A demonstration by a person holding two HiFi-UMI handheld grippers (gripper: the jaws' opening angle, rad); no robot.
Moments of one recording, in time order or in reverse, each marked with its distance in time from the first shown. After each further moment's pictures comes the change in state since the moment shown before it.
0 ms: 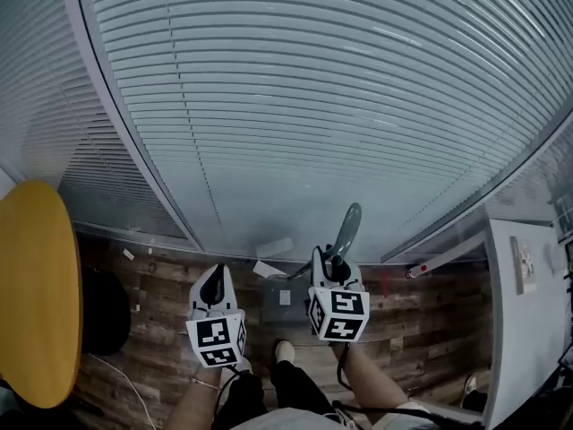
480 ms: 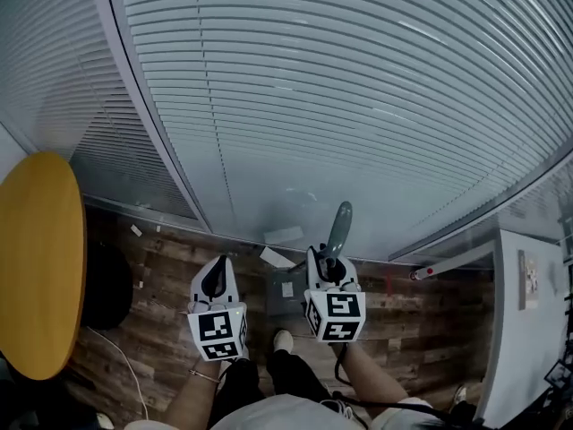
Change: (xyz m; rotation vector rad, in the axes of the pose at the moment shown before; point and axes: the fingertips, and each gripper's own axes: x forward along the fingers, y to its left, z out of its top) left arm -0.017 0.011 -0.009 0.007 0.015 0.082; right arm 0.000 0.038 -0.015 -0.070 0.025 0.159
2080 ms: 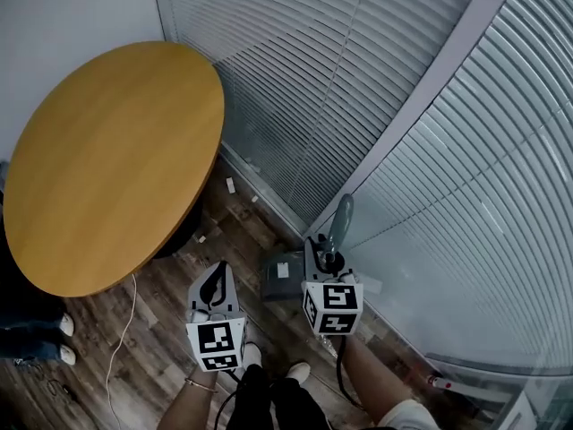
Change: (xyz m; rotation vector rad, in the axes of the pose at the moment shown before) left arm -0.086 0.298 -0.110 -0.190 0.089 0.573; right arm 0.199 0.357 -0.029 -0.296 0.089 0.582
